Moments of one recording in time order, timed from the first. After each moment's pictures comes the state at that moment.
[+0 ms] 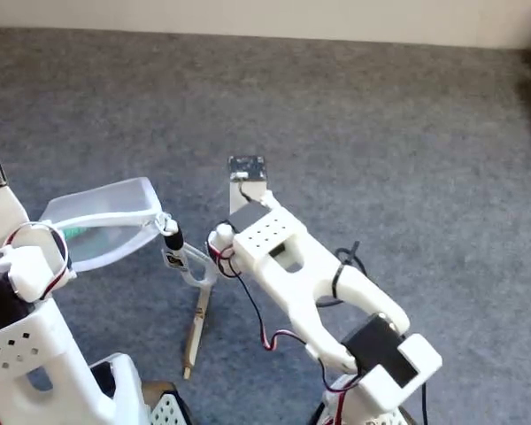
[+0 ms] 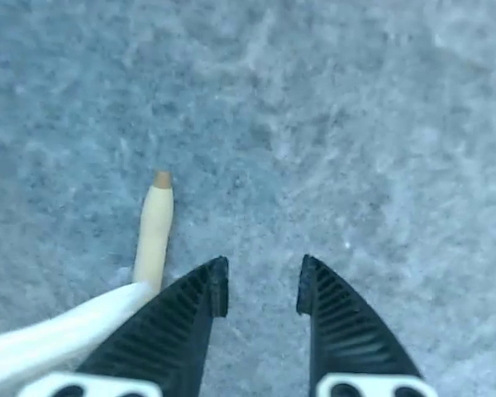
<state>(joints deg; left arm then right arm) -35.5 -53.5 30.7 87.3 2.8 -41.9 1.1 23.2 64.1 -31.9</state>
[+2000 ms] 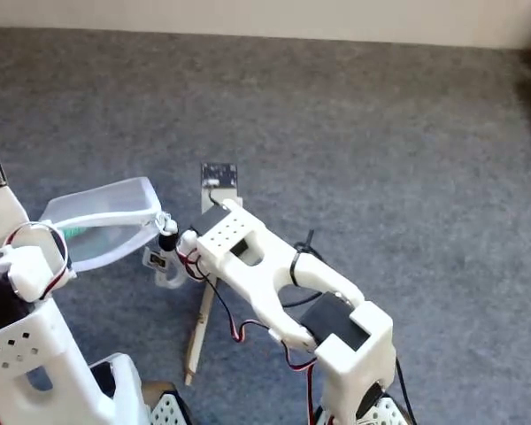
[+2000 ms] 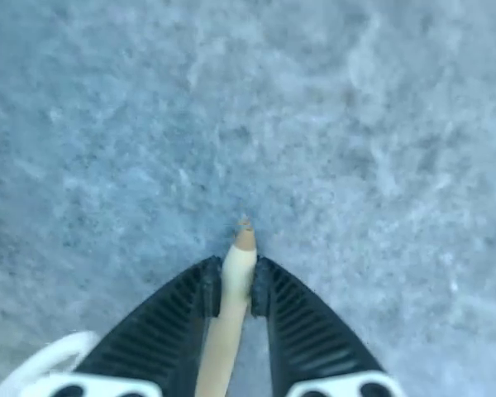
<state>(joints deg) -35.5 -53.4 30.7 87.3 2.8 -47.6 16.4 12.4 61.4 -39.3</state>
